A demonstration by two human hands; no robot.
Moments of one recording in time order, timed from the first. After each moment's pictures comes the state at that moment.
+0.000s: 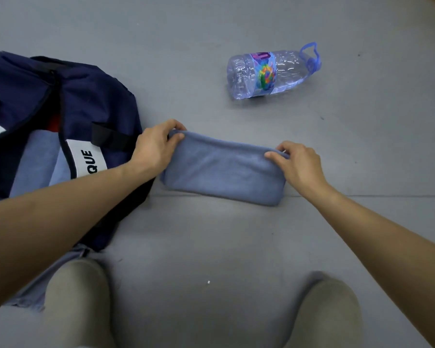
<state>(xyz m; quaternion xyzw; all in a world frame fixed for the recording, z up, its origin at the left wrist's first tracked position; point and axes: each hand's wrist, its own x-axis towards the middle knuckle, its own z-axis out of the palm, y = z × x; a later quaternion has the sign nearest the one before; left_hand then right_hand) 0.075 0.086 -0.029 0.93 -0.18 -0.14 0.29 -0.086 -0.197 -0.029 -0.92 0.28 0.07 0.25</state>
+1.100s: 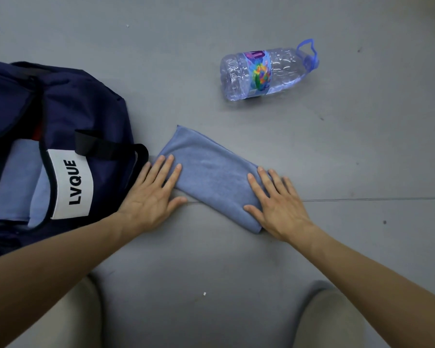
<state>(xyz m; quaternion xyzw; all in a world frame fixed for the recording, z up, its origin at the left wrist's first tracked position) 0.014 0.131 -0.087 0.90 -0.41 -0.15 -0.08 -0.148 -0.161 -0.088 -0.97 0.06 0.22 0.02</state>
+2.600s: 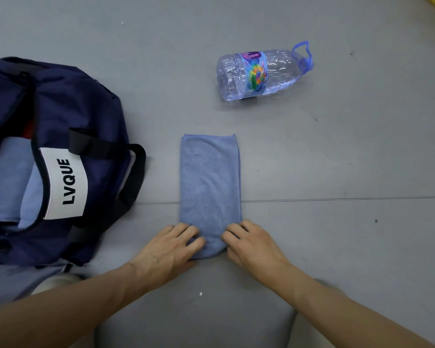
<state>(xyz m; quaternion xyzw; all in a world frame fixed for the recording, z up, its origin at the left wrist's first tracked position) -0.086 0.136 -0.079 0.79 -0.58 -0.18 0.06 -0.194 -0.089 -0.085 -0.98 -0.10 0.04 0.14</state>
